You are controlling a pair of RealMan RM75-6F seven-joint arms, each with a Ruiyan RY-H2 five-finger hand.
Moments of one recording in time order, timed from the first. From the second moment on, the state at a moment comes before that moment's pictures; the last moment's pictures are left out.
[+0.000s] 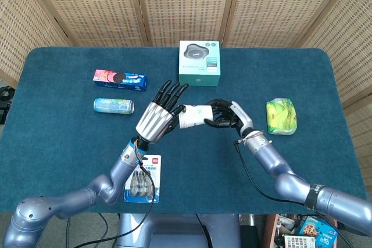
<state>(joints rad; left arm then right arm) -0.91 -1.95 -0.26 -0.95 1.59 1.40 0.16 0.76 -1.35 0.50 -1.63 -0.66 0.55 0.60</state>
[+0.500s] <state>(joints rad) -0.89 -1.92 -0.25 -0.95 1.59 1.43 0.14 0.73 -1.32 0.50 -1.62 -0.68 0.55 0.61</state>
